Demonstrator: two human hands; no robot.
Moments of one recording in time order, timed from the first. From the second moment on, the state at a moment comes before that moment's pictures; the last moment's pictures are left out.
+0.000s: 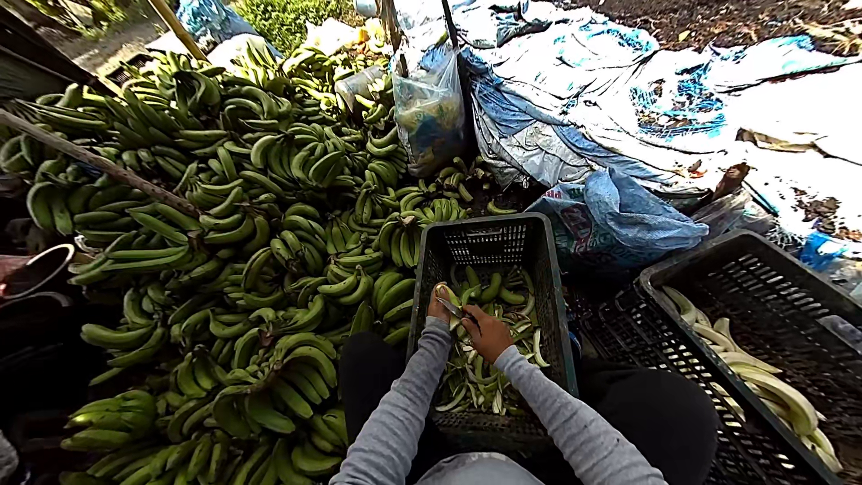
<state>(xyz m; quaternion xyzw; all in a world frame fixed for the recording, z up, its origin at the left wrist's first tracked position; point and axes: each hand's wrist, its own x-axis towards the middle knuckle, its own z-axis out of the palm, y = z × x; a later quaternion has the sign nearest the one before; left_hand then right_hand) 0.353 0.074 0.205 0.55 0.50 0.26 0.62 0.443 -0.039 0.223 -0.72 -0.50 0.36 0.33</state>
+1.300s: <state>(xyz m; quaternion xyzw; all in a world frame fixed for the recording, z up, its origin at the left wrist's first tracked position) 0.330 0.080 0.198 0.25 0.46 0.39 0.75 0.473 -0.028 0.216 -0.78 -0.40 0.48 0.08</state>
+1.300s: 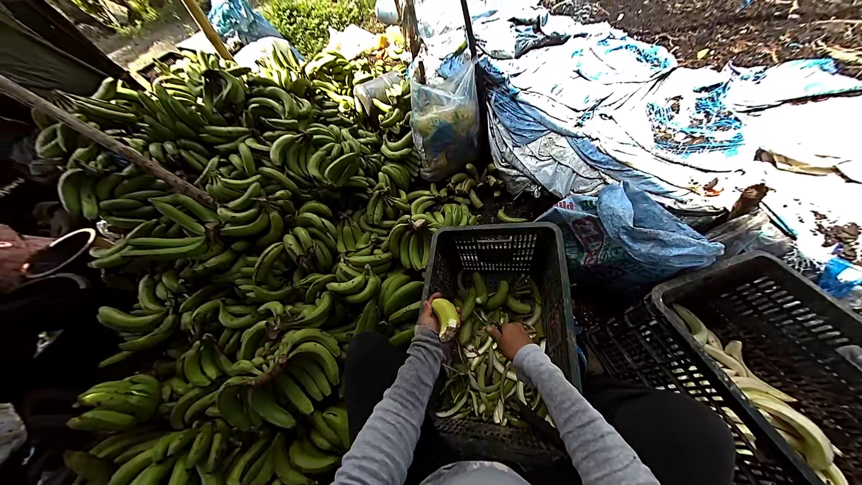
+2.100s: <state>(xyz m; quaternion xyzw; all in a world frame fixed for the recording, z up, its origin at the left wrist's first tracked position) 0.327 0.098 0.213 0.38 0.51 0.55 0.53 0.419 -0.046 0.240 -0.73 -0.52 0.43 0.12</state>
